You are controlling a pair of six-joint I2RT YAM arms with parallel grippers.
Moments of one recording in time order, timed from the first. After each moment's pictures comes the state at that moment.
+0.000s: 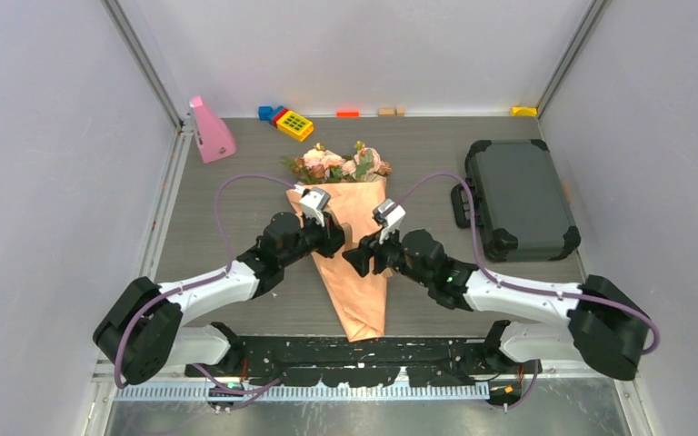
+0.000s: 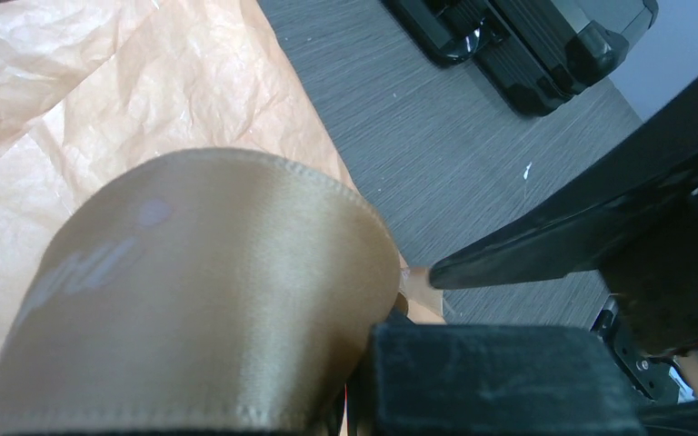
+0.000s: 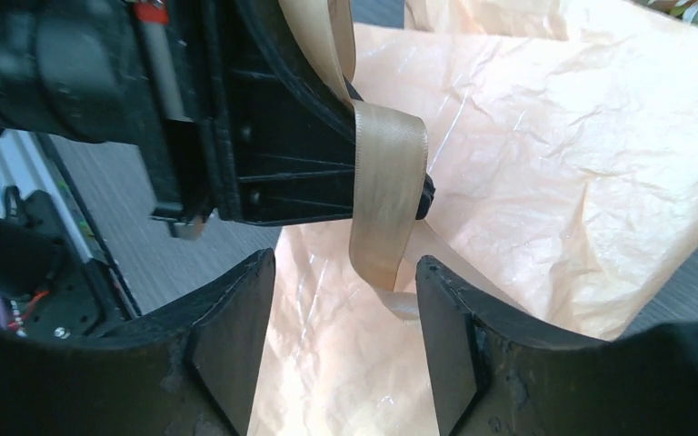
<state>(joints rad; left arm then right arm) -0.69 1.25 0.51 0.48 0.17 -0.39 0.97 1.24 0.54 0.46 0.07 0.30</state>
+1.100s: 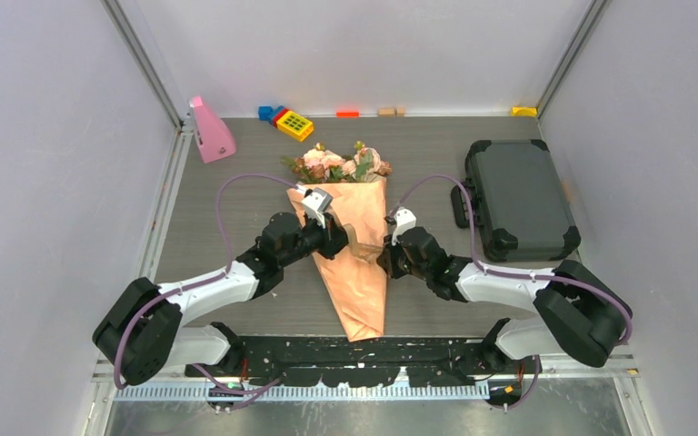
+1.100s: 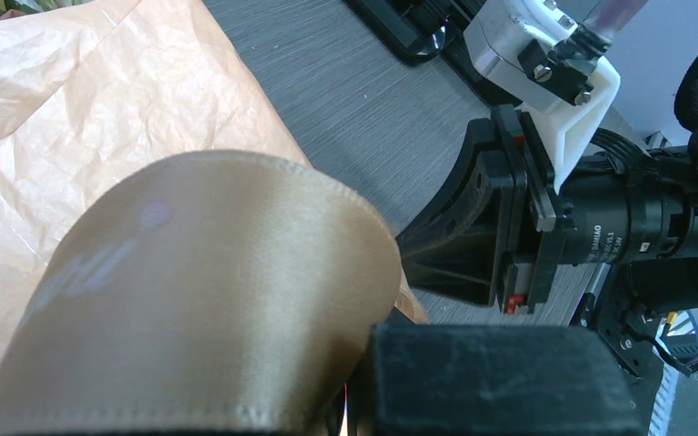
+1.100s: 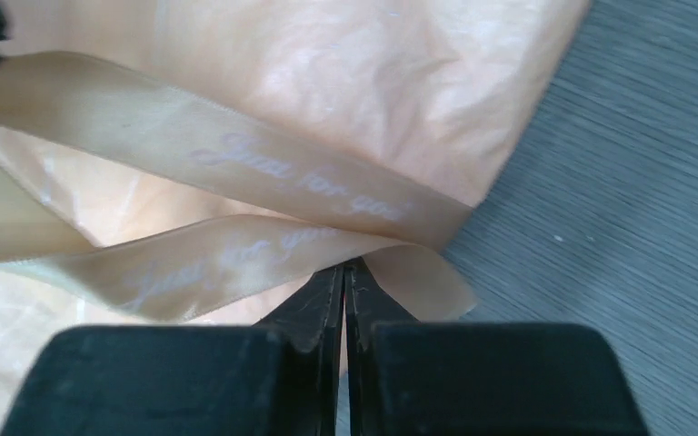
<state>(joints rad) -0.69 1.24 0.51 0.51 0.23 -0.36 0.81 1.33 0.47 0.25 0.10 0.38</state>
